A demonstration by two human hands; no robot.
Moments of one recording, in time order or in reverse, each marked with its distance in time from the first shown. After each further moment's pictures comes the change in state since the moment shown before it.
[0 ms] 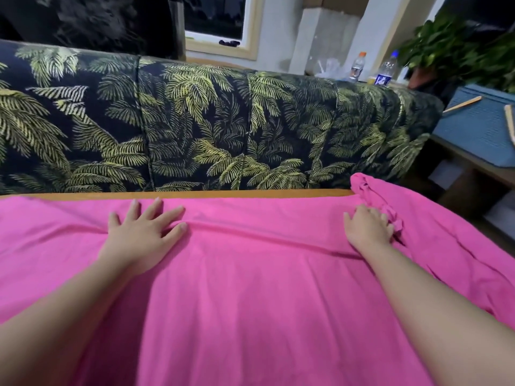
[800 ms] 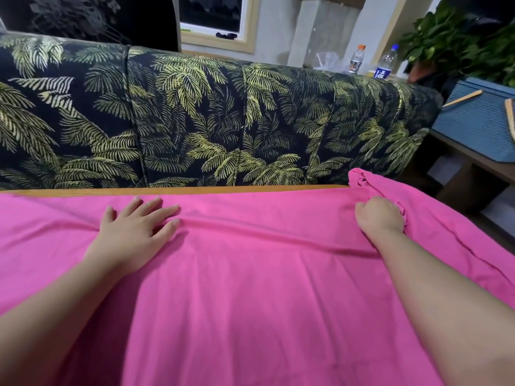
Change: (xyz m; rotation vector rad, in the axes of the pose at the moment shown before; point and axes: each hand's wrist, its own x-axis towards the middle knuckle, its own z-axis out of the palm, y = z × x) left_hand -0.001 0.000 0.000 -0.094 0.048 0.070; right_hand 0.037 0.020 -0.007 0.028 0.076 0.022
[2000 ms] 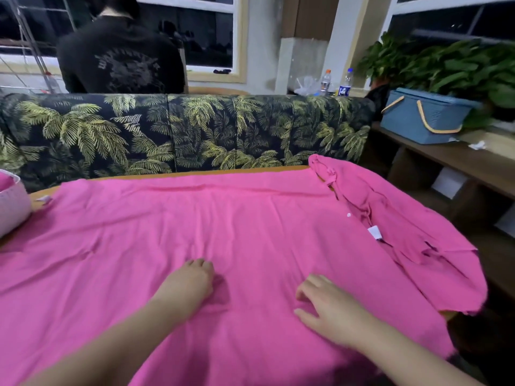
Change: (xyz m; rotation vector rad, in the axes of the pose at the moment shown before) left_hand -0.283 0.085 -0.018 0.184 0.097 0.483; right_hand -0.397 0.132 -0.117 0.059 -0.392 -0.888
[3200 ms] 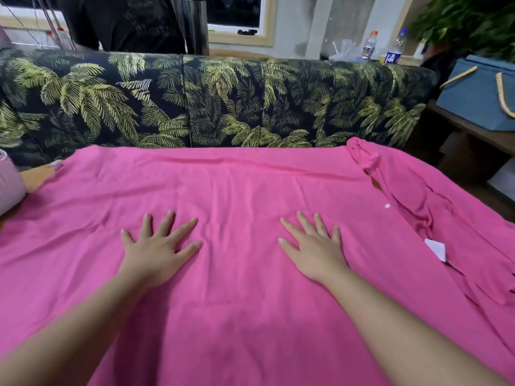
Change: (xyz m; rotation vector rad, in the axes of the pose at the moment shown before) left_hand 0.023 -0.104 0.019 -0.078 -0.337 -0.597; right_hand 0.176 0.018 0.019 -0.047 -0.042 0.271
